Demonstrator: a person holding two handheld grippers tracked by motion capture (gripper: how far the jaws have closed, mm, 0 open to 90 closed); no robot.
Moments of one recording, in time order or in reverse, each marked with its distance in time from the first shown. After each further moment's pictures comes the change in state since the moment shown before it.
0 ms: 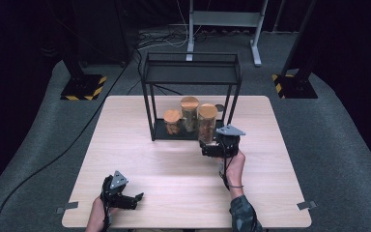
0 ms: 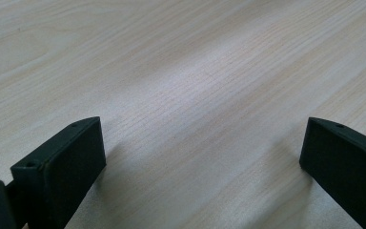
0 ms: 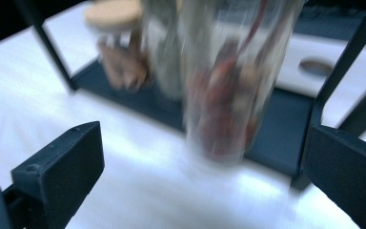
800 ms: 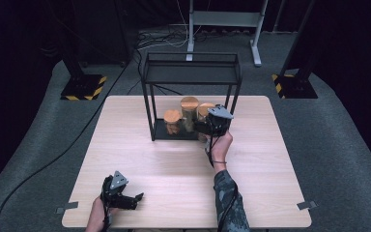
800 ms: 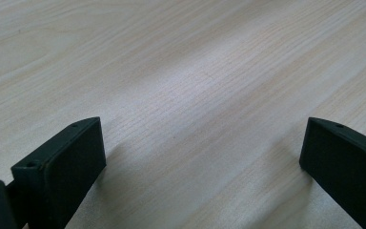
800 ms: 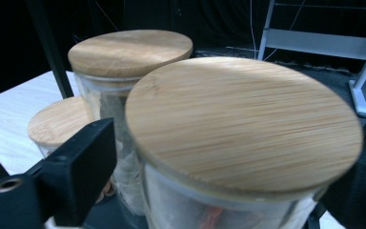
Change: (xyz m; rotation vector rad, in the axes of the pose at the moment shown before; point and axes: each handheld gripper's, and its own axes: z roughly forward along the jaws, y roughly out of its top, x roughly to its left) left arm -0.001 0.000 0.000 -0.004 0.002 0.005; right arm 0.001 0.056 0.057 -0.208 -0.115 0.005
